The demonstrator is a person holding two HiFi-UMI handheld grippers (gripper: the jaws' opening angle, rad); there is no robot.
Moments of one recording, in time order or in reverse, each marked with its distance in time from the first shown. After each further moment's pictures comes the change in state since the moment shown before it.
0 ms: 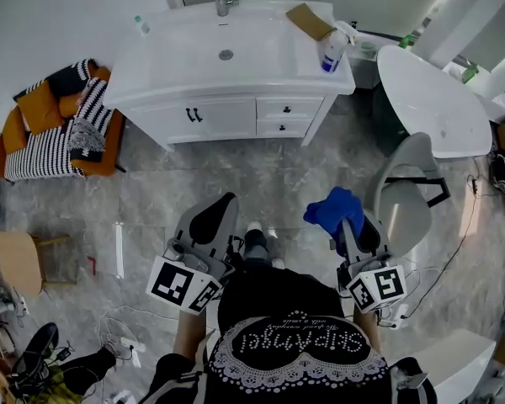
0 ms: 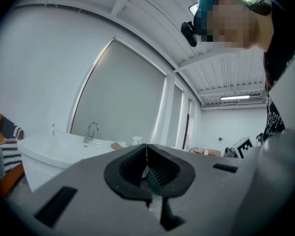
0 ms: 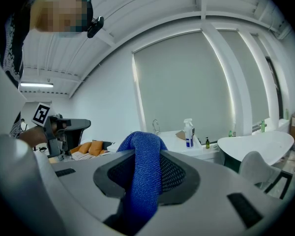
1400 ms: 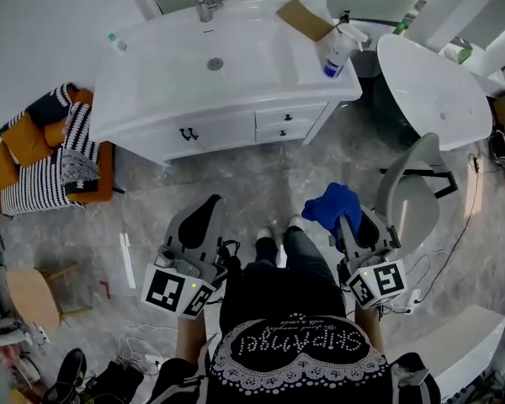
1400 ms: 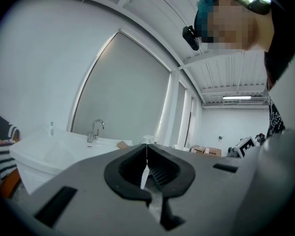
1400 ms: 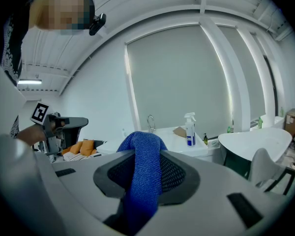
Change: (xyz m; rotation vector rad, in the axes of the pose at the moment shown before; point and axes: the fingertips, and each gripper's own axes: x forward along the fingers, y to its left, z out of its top) left arm 0.060 0.120 0.012 -0.017 0.042 -0.021; right arm 0.113 -0.002 0.003 0.028 0.043 -0.082
